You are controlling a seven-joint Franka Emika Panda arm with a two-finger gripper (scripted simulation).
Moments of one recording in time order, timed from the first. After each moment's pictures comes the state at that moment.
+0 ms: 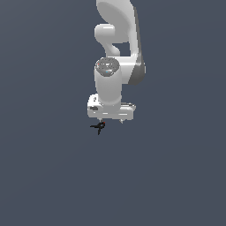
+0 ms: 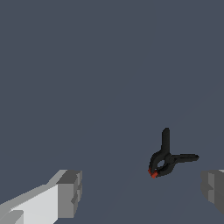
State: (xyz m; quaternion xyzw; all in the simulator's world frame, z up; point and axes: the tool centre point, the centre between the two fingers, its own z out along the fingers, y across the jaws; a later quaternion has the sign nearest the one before) arm -0.014 -0.009 0.150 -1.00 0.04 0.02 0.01
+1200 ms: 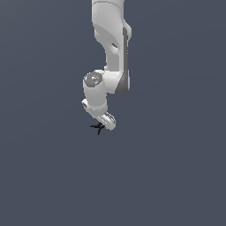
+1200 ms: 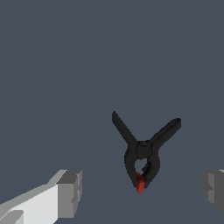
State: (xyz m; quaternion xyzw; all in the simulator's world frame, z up) arm -0.054 -0.069 0.074 -0.93 0.36 0.00 0.00
